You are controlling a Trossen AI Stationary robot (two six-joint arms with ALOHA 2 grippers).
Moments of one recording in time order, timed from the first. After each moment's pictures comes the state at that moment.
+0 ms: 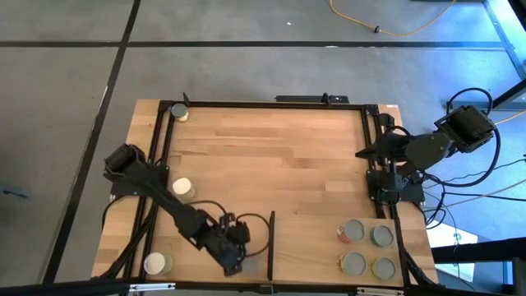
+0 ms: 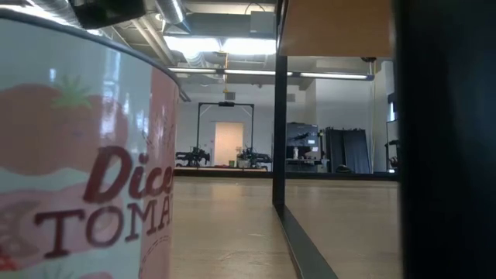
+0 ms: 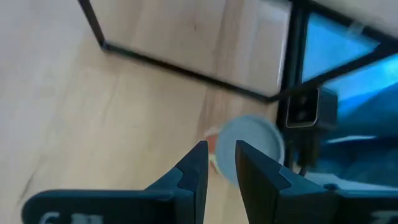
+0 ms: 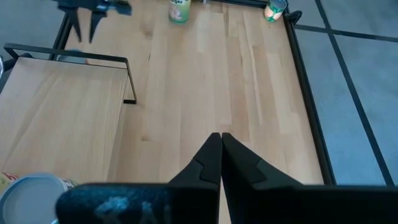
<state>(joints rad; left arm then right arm) -0.65 1.79 1.36 -0.53 -0.27 -0.91 0.54 1.20 1.89 -1.57 0.49 0.31</state>
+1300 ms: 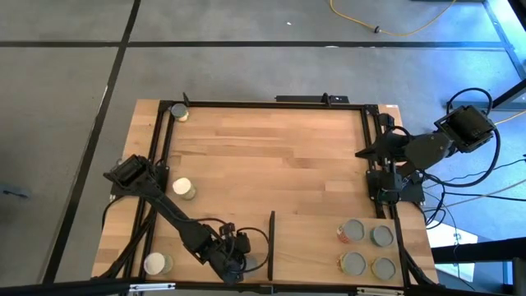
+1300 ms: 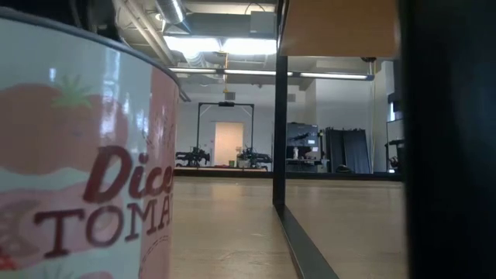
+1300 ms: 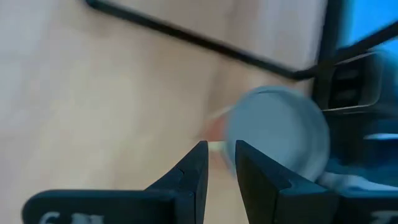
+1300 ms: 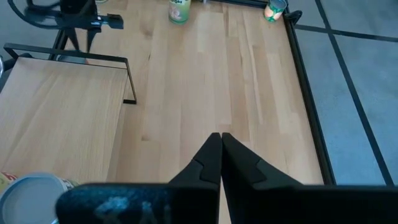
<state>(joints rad) -0.71 1.93 1.36 -0.48 -0.32 -0.97 0.54 1.20 1.89 -1.57 0.49 0.30</state>
